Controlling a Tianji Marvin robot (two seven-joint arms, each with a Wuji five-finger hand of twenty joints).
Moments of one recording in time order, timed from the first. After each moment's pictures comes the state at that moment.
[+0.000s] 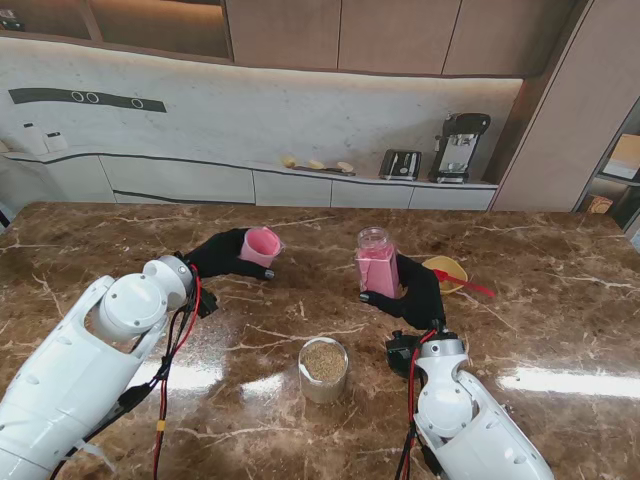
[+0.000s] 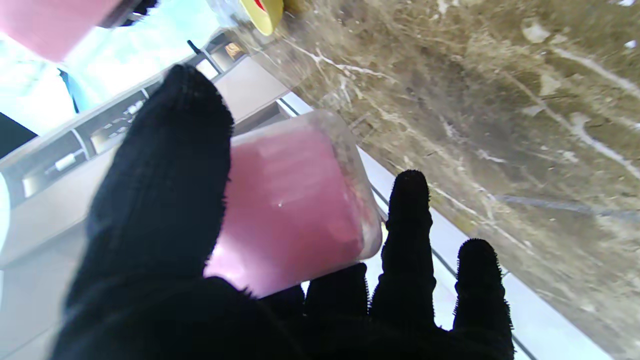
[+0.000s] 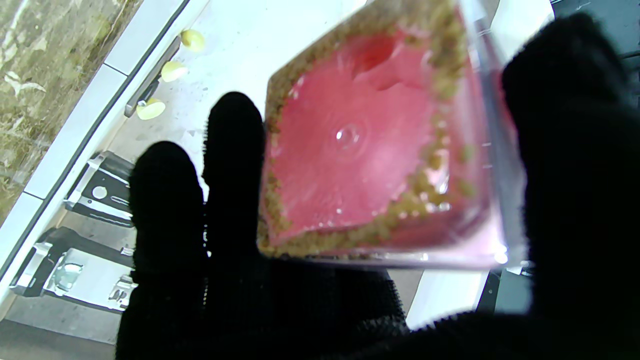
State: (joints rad) left arm 1.28 -1.10 -1.17 -1.48 0.21 0.03 -0.30; right arm -1.50 -1.28 1.16 -1.26 -0.37 -0.56 -0.62; left_hand 0.85 -0.57 0.23 -0.13 0.49 -0.11 0.66 0.68 0.81 0.01 0.32 0.61 0.58 0.15 0.40 0.77 0.00 0.23 0.43 0.87; right_hand 0.42 -0.94 0.83 -0.32 0.87 0.10 0.78 0.32 1.22 0.07 0.36 0.64 1.13 0.10 0.81 0.64 0.74 0.17 1.40 0.53
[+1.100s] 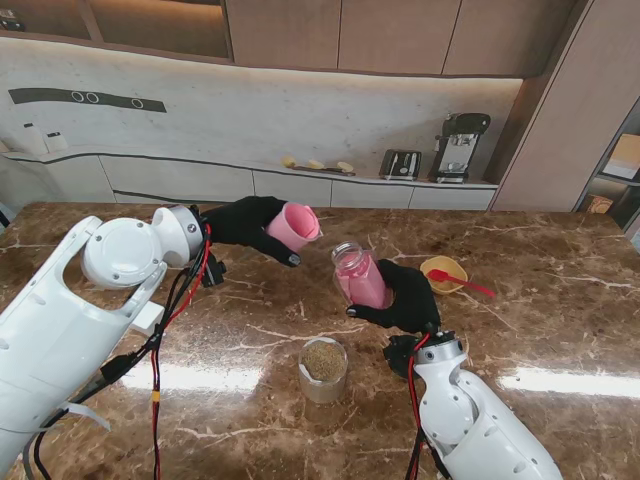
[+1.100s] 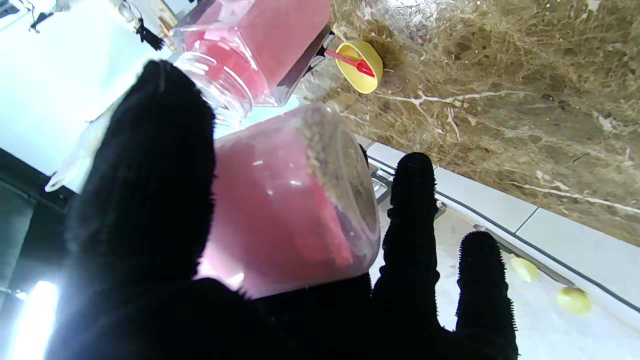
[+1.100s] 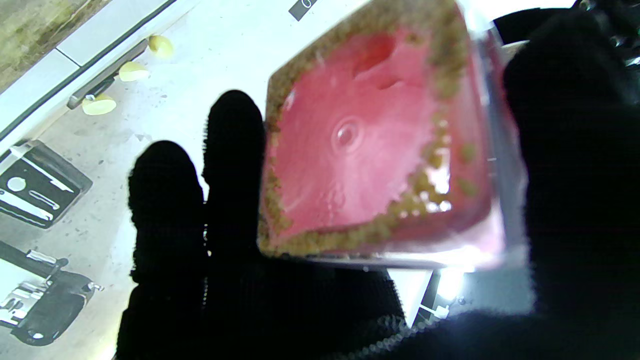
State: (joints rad) left arm 1.14 -1.04 -1.12 -1.70 0.16 0.07 -0.58; right arm -1.52 -1.24 1.14 -1.31 -0.60 -0.57 -0.67; left_hand 0.83 -0.58 0.17 -0.13 0.54 -0.05 0.69 0.67 0.91 0.04 0.33 0.80 0.67 0.17 0.47 0.81 -0.02 0.26 0.63 0.76; right_hand 0.42 -0.95 0.83 -0.32 0.88 0.10 0.77 0.33 1.22 0.07 0.36 0.64 1.14 0.10 0.80 0.64 0.75 0.17 1.40 0.53
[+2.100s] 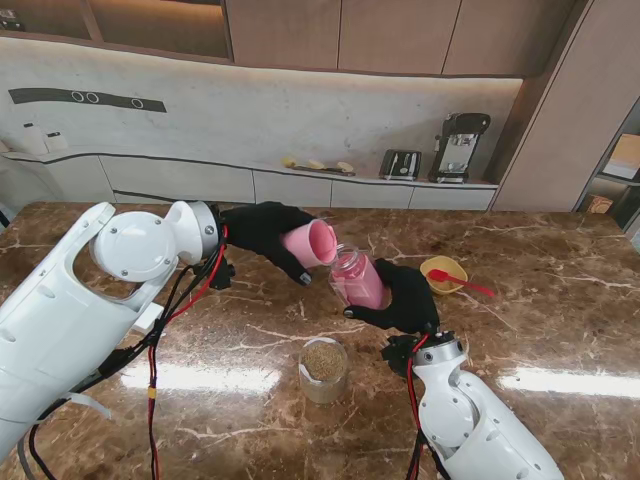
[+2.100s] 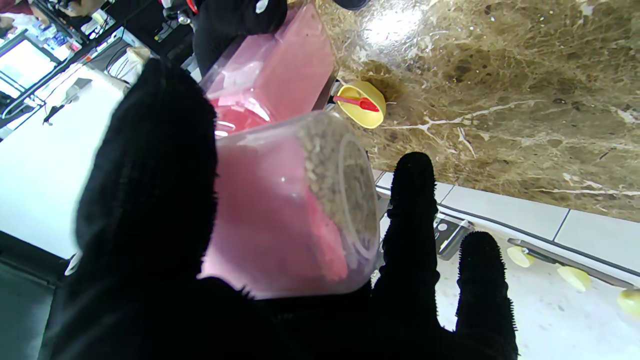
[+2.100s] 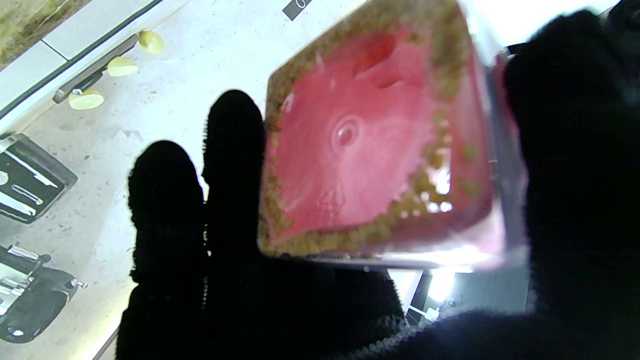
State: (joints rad) left arm 1.07 -1.02 -1.03 -1.75 0.24 0.04 -0.67; right arm -1.54 -1.23 1.14 -1.37 -0.62 -0.55 -0.66; left_hand 0.84 -0.57 0.15 -0.12 0.56 -0.03 0.69 0.62 0.91 0.05 0.37 0.91 0.67 0.17 0.49 0.86 -0.02 0.26 0.64 0.75; right_hand 0.42 -0.95 0.83 -0.32 0.89 0.10 0.77 0.33 1.23 0.07 0.36 0.64 1.14 0.10 0.80 0.64 0.76 0.17 1.40 0.53
